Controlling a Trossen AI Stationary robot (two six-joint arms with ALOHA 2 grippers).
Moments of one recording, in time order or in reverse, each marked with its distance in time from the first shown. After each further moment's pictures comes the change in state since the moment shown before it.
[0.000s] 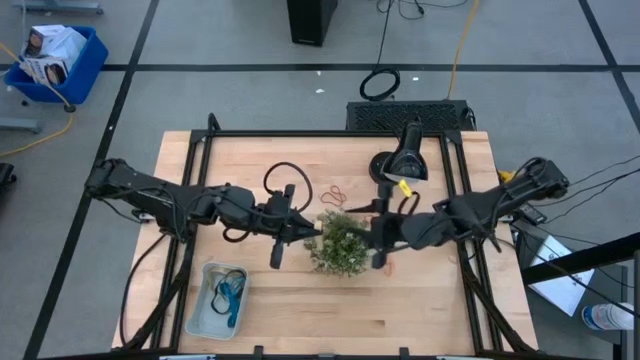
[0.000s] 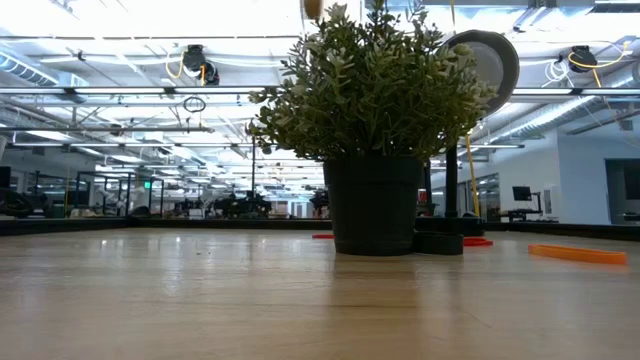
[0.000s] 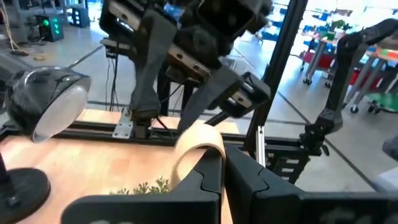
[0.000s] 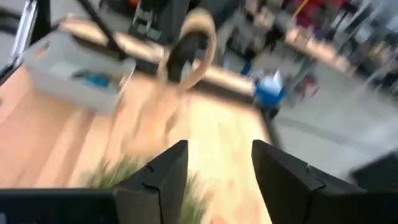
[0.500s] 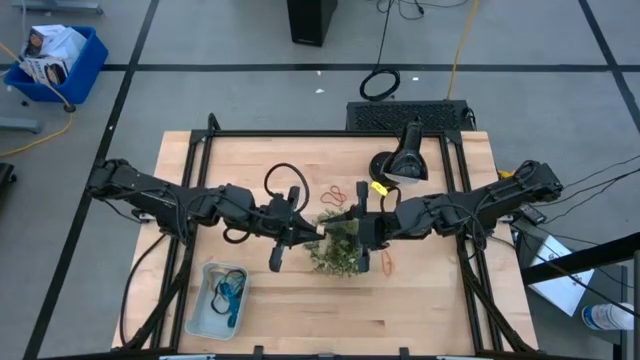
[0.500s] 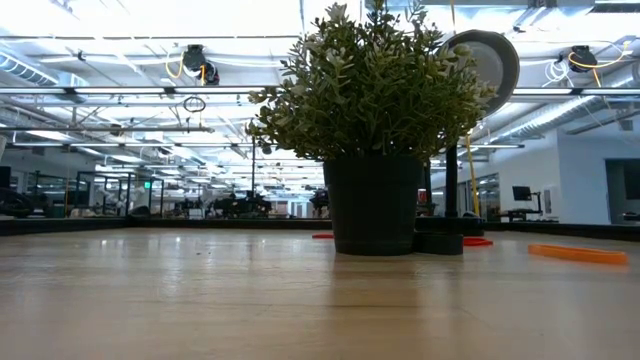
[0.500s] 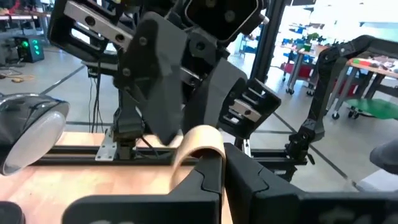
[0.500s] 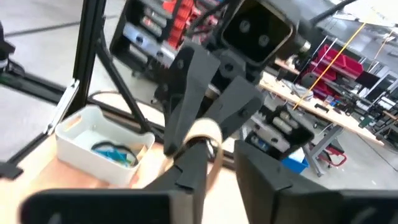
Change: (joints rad) left arm 0.000 0.019 0.000 0.105 0.061 0.043; right arm -0.082 0.076 0.001 0.378 -0.260 -0.181
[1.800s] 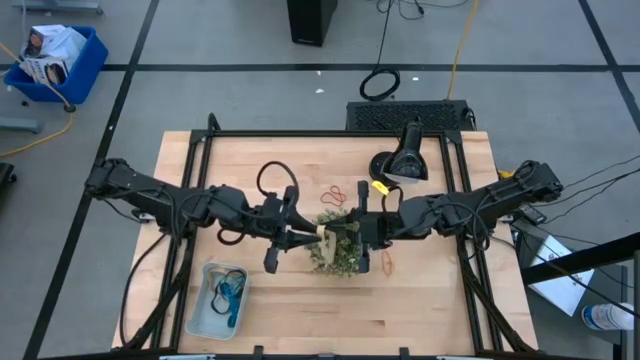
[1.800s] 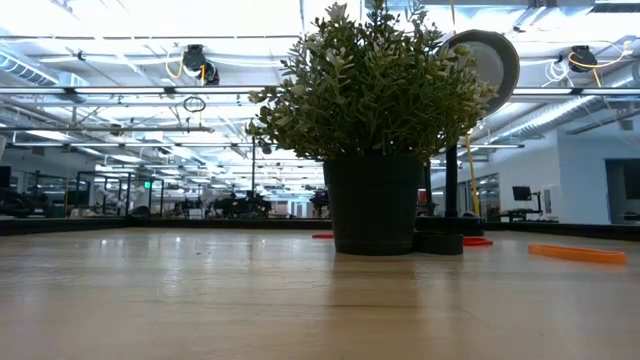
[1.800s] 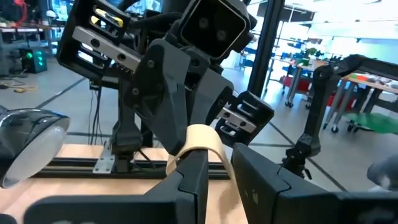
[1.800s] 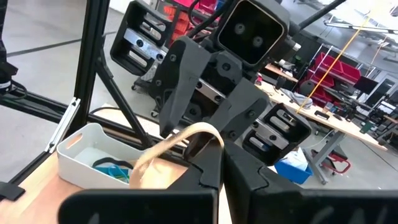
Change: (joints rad) left arm -0.026 -0.021 0.000 0.037 -0.037 -0.008; right arm 0.004 0.000 0.000 0.054 -0.002 0.014
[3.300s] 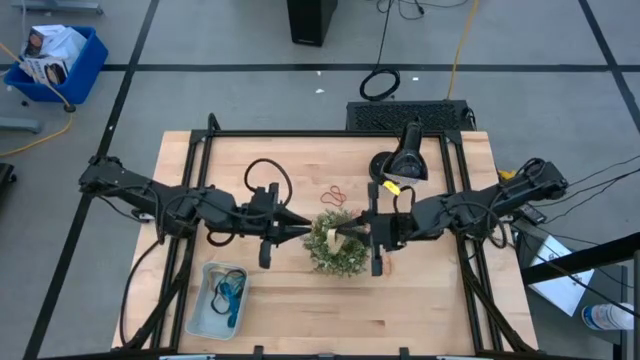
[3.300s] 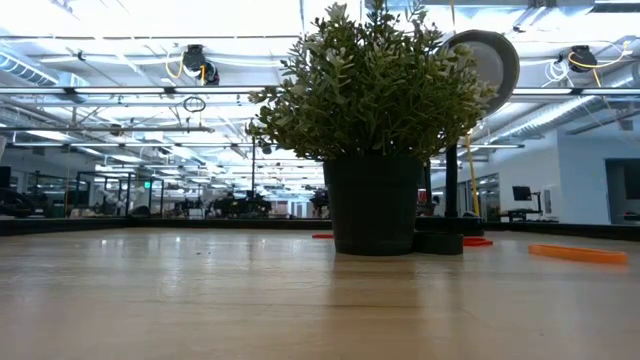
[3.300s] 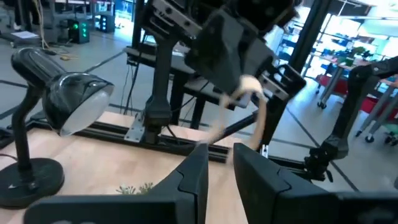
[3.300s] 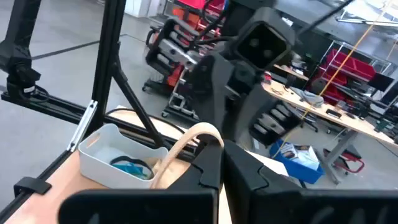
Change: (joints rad) left arm -0.048 -0.077 0.000 -0.177 -0.194 -0.117; right arm 0.037 -0.058 0.000 -0.076 0.001 0.038
